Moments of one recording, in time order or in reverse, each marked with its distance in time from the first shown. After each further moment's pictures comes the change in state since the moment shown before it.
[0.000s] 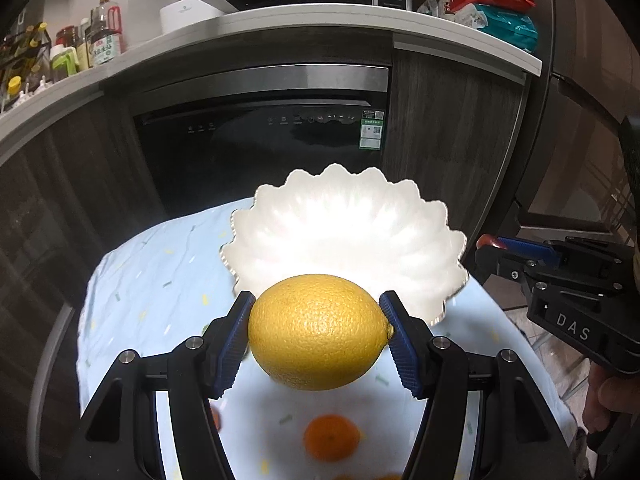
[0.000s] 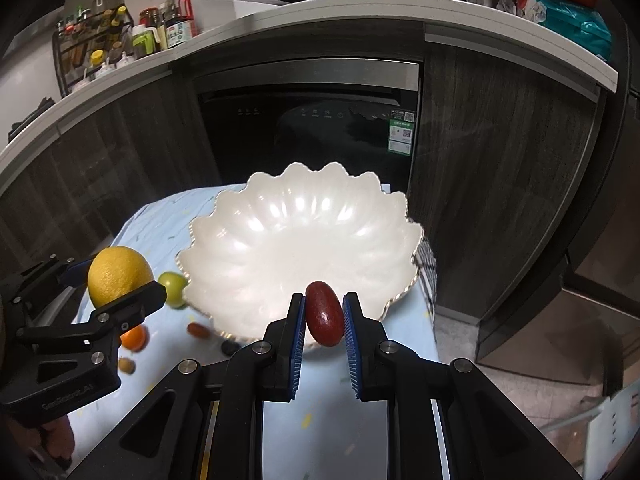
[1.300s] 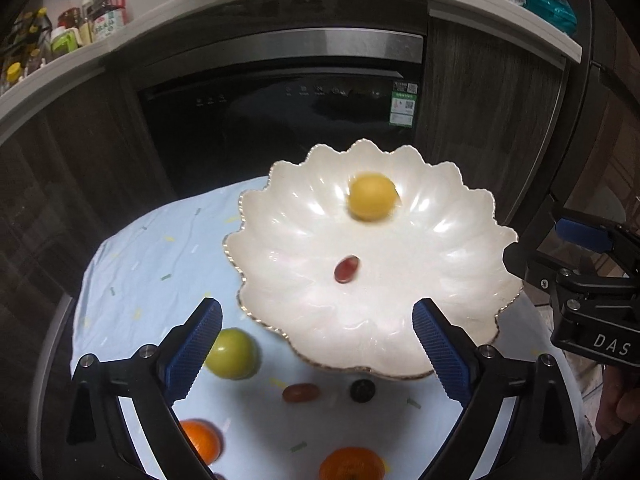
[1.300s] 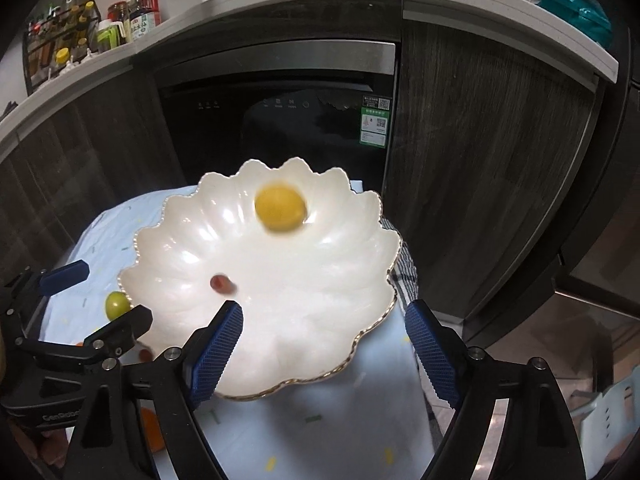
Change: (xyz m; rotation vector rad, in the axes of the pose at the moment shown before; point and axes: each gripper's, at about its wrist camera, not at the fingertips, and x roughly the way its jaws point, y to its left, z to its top) left arm 0.046 0.013 0.004 -0.032 0.081 0.077; right arm 0.037 -0.014 0.010 0.034 0.016 -0.081
